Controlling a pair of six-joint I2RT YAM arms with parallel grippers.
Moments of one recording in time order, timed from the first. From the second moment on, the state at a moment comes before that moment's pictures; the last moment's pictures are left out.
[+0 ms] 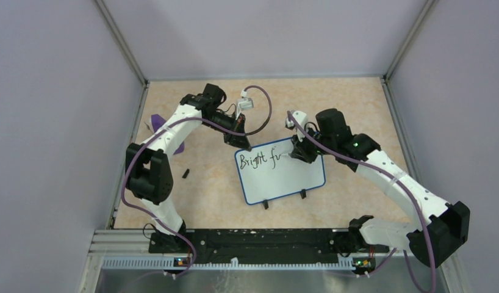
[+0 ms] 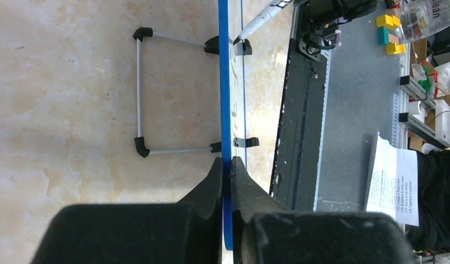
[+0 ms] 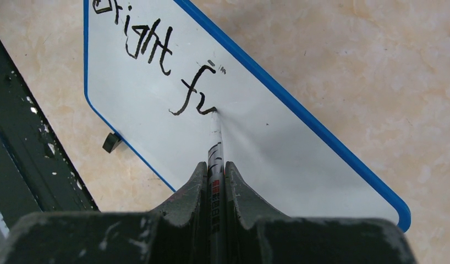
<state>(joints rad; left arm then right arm) -0.36 1.75 1.51 -0.99 1.06 0.50 0.58 1.16 1.05 -0.61 -0.34 -0.29</state>
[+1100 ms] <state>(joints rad) -0.36 1.75 1.50 -0.99 1.07 0.50 0.58 1.14 1.03 -0.66 -0.34 -0.31</state>
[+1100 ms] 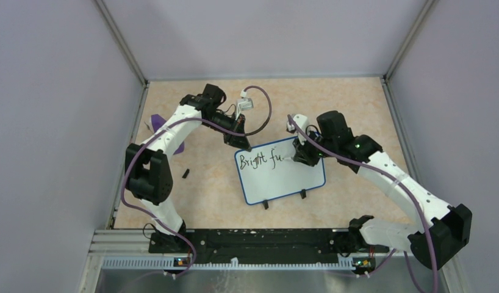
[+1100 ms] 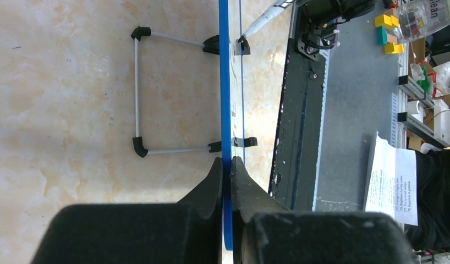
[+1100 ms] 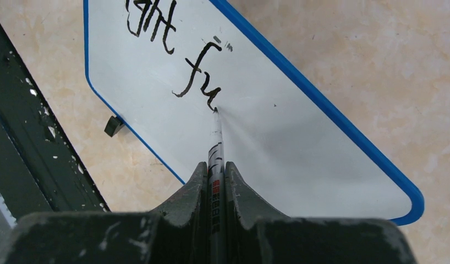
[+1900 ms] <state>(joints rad) -0.36 1.74 1.49 -0.98 1.06 0.49 0.58 1.15 1.06 -0.63 -0.32 -0.31</state>
